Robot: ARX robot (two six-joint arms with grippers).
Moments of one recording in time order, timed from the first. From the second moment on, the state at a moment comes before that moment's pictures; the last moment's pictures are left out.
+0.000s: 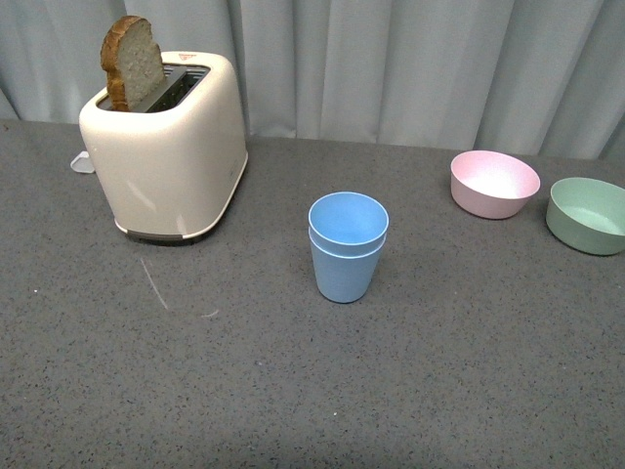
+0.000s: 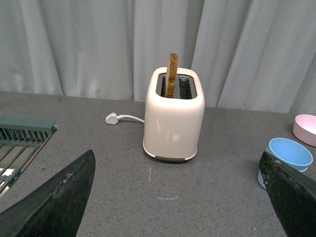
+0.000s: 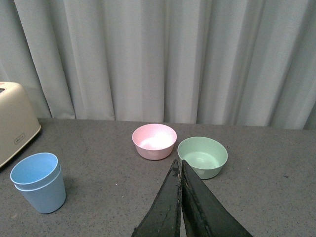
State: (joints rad) left arm 0.00 0.00 0.02 0.00 0.00 -0.01; right arm 0.00 0.34 0.00 0.34 0.00 0.00
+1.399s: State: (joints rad) left arm 0.00 0.00 0.02 0.00 0.00 -0.01; right arm 0.00 0.00 0.00 0.00 0.00 0.00
